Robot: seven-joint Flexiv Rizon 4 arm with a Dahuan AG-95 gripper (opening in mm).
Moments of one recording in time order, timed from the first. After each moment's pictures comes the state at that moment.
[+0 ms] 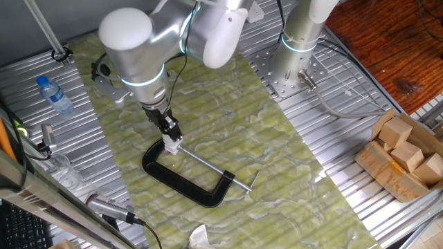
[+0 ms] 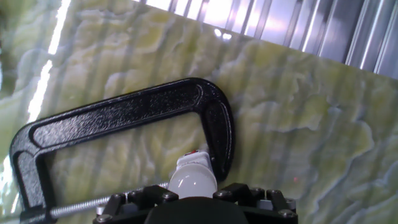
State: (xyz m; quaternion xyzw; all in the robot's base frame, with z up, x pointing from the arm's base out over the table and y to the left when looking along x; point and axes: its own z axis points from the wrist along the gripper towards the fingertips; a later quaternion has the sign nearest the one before) arm 0.554 0.102 0.121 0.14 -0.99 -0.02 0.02
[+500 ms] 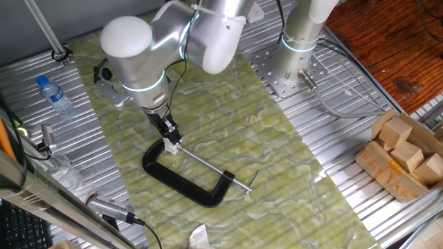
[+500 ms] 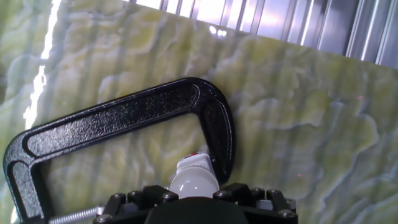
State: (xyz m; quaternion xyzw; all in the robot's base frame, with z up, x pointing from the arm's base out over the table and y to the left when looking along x) arm 0.555 0.104 0.109 0.12 -0.99 -0.01 0.02
